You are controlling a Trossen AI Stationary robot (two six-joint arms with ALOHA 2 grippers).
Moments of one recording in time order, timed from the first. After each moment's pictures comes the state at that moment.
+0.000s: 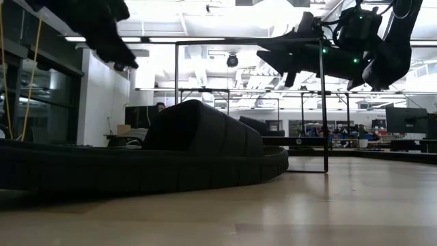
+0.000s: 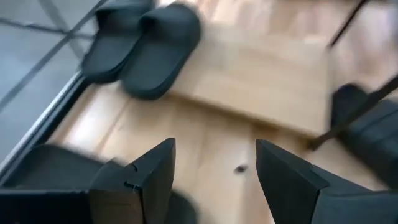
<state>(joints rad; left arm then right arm) 0.42 0.78 0.69 -0.54 0.00 0.05 -0.32 1.57 0.36 1.55 -0.12 0.31</state>
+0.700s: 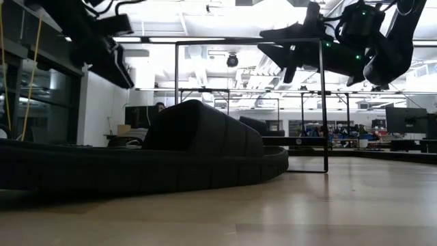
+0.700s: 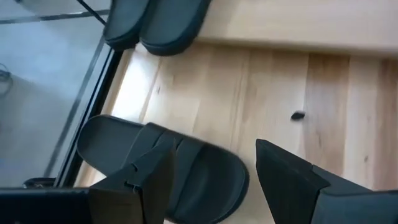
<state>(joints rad) 0.22 0.93 0.67 -0.60 -0.38 0.13 -0.32 1.53 0.36 1.53 -0.18 0.42</state>
